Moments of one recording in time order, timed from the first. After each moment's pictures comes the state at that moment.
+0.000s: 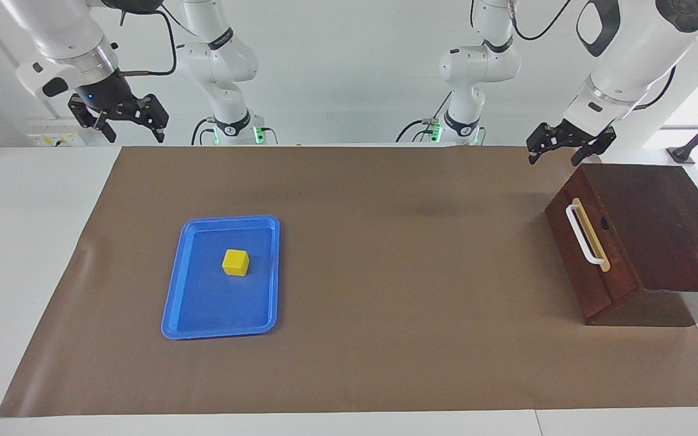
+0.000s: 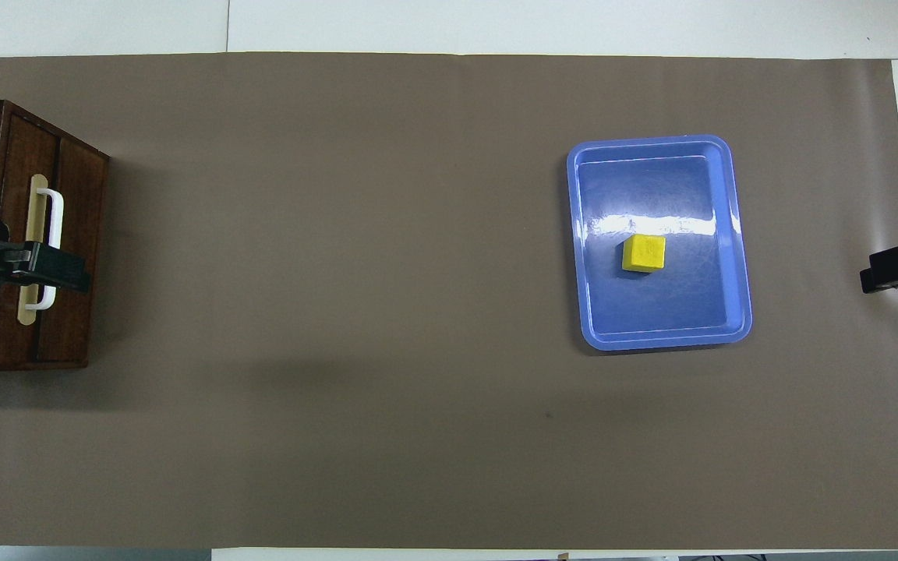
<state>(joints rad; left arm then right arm) -0.01 -0.06 -0.06 -1.69 -0.01 1.52 0.06 -0.08 -0.07 0.03 -1.57 -0.02 1.41 -0.03</state>
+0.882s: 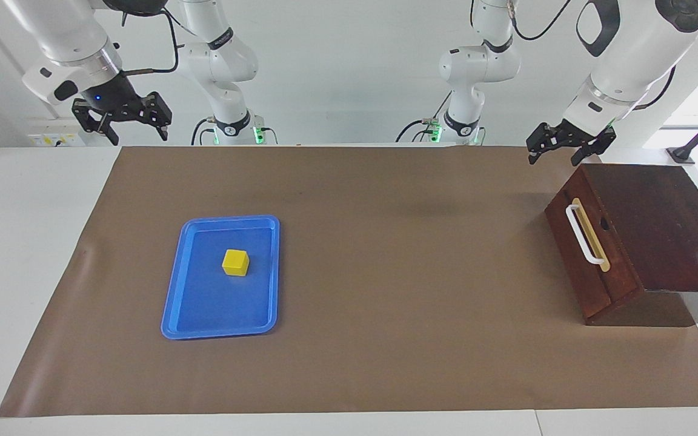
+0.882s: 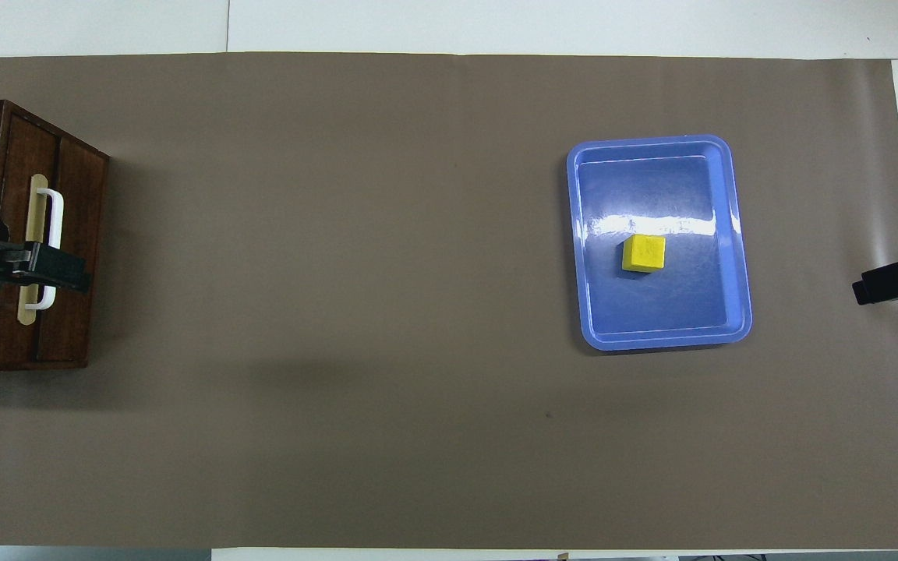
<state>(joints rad) -0.01 -0.06 -0.06 -1.69 -0.01 1.52 0.06 -0.08 -0.08 0.04 -1.60 -0.01 1.42 -0.22</state>
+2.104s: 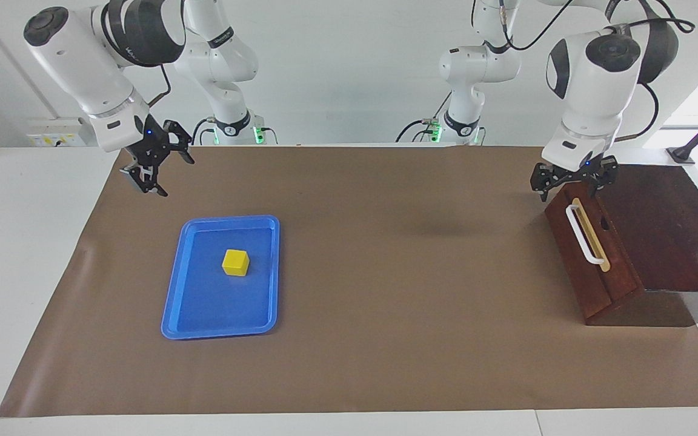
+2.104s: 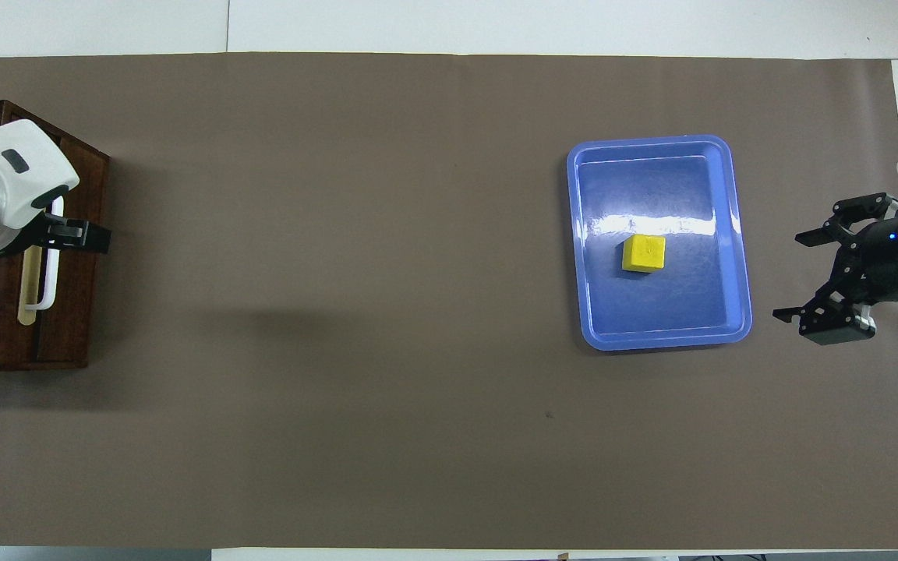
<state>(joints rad) -0.04 0.00 -0.08 -1.86 0.34 1.89 -0.01 -0.09 -0.14 0.03 -1.95 0.23 1.78 -1.29</state>
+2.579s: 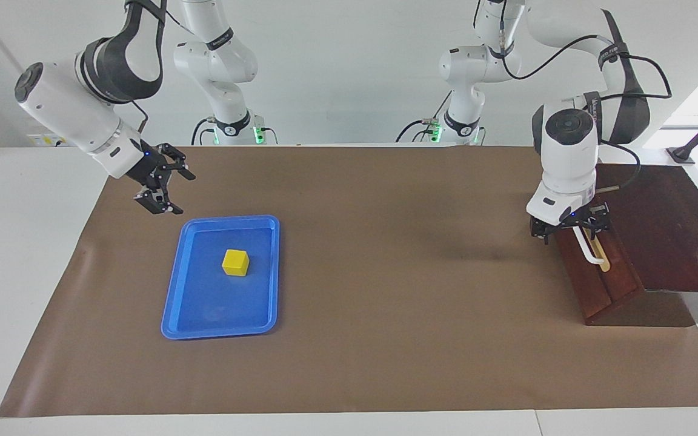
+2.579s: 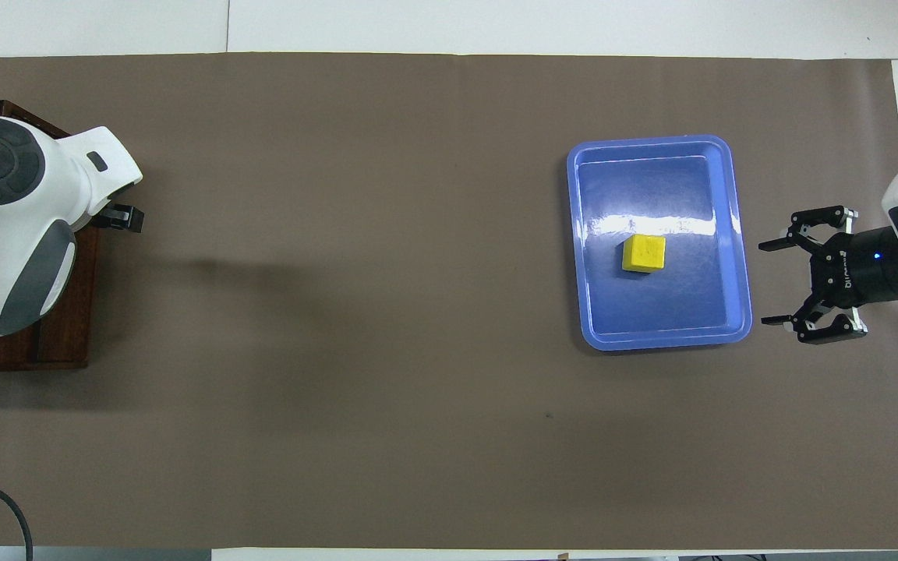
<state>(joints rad) -0.03 0.15 -0.08 -1.91 0.52 2.12 -0.13 -0.20 -0.04 0.02 -2.03 0.46 1.83 -1.81</state>
